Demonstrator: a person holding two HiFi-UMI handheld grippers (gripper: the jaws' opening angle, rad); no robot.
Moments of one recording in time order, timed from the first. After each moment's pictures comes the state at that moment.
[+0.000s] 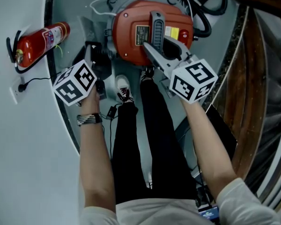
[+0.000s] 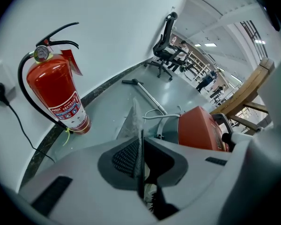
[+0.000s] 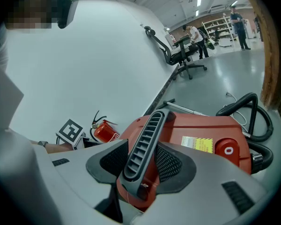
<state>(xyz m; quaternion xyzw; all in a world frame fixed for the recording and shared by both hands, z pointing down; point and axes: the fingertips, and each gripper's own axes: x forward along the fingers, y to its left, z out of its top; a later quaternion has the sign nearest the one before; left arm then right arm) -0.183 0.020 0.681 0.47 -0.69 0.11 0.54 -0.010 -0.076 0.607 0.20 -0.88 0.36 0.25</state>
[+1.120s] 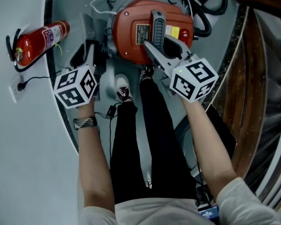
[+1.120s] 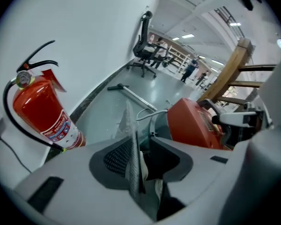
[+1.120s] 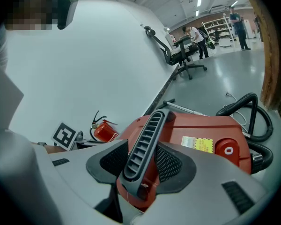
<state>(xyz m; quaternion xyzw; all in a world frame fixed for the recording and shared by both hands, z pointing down) -0.179 0.017 0.666 0.55 -0.67 0.18 0.47 -0.010 -0.077 0.607 0.20 -0.88 0.36 0.25</state>
